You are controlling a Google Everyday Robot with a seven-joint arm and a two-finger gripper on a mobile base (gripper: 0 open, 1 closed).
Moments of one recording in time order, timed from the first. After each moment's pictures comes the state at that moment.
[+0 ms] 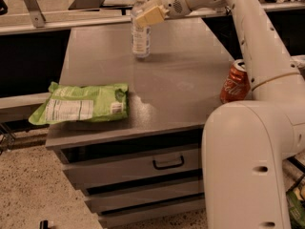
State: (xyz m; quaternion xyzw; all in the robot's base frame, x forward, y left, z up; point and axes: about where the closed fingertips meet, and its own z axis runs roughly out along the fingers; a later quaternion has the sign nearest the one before) arm 0.782 0.014 0.977 -0.54 0.65 0.26 0.47
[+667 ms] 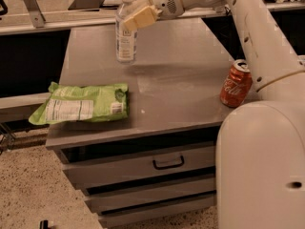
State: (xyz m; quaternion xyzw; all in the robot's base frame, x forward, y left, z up) arm 0.717 0.051 0.996 -0.59 0.59 0.32 0.45
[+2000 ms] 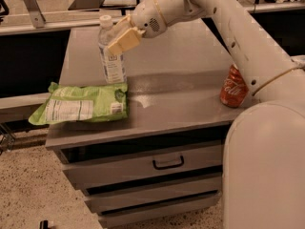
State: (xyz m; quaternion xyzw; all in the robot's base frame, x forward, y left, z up) arm 0.657 0.100 0.949 -0.64 0.57 0.36 0.36
